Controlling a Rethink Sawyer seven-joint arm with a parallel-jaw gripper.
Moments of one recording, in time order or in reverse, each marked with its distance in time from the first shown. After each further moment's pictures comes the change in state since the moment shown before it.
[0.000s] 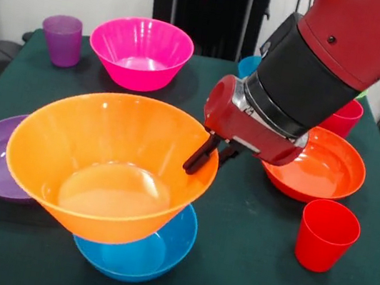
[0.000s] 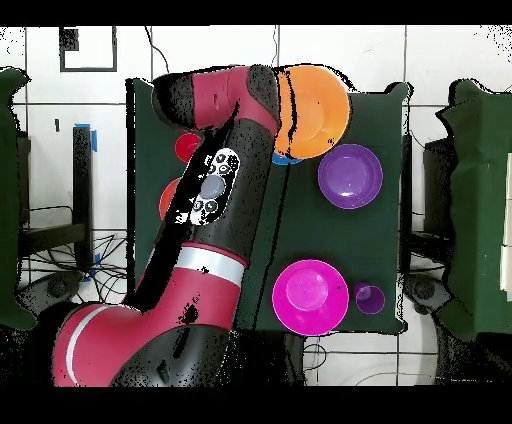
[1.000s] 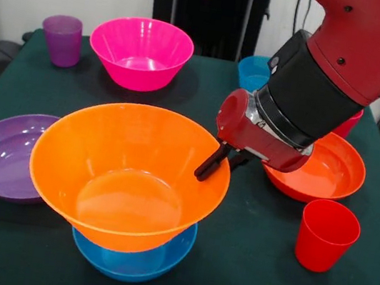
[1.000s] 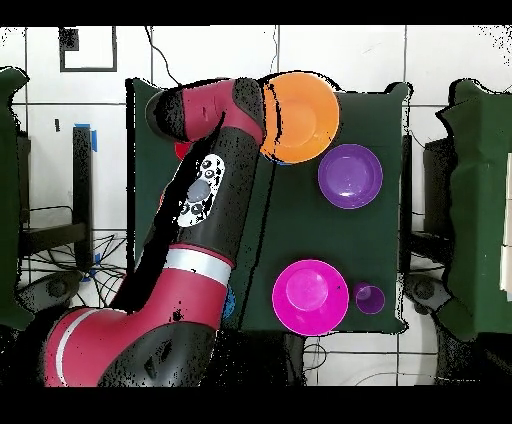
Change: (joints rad) arm 0.035 0.015 0.014 0.040 -0.035 -0.042 0.000
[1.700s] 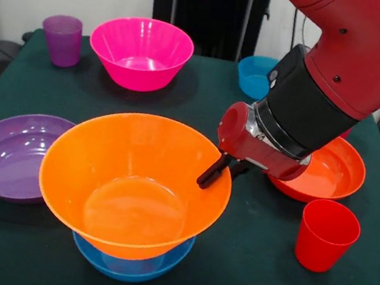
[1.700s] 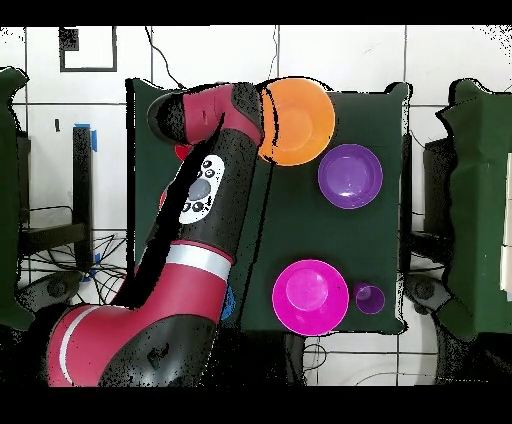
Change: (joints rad) arm 0.001 0.023 0.012 0.000 0.000 -0.005 0.000
